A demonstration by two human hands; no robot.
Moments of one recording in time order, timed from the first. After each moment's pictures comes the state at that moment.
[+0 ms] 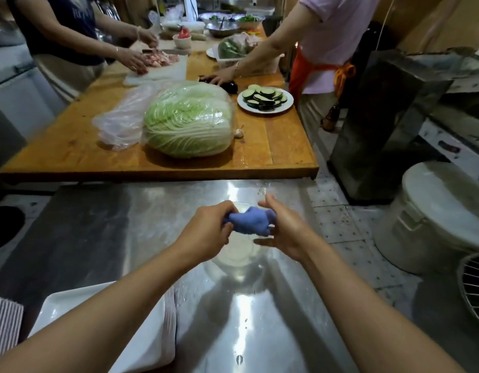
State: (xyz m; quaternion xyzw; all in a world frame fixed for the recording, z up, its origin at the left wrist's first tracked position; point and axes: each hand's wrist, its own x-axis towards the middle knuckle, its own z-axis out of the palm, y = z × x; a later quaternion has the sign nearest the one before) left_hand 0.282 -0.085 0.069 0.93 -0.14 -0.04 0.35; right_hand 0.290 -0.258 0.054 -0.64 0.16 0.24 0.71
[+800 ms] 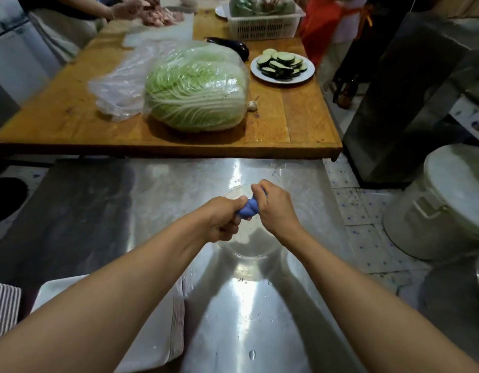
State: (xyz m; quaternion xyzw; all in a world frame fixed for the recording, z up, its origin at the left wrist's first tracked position) left_hand 0.328 -0.085 0.027 0.69 0.18 -0.36 0.60; right_hand 0.336 -0.215 -0.011 -0.92 -0.06 -0.05 0.37
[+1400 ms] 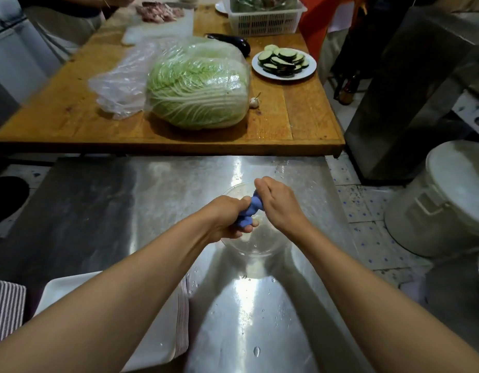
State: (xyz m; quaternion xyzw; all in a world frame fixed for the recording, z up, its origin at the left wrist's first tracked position) left_hand 0.321 -0.085 0.029 0.72 0.16 -0.34 0.59; right_hand 0.337 -0.219 -0.005 -0.91 -0.06 -0.01 0.42
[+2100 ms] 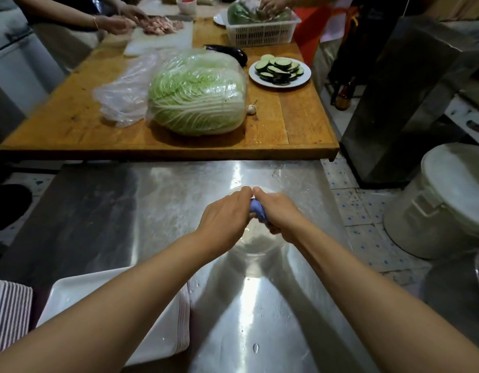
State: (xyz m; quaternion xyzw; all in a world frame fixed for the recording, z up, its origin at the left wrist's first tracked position) left_hand 0.298 -0.084 0.027 0.96 -0.20 0.02 0.19; right_hand 0.320 -0.215 0.018 -0.78 0.17 0.20 0.57
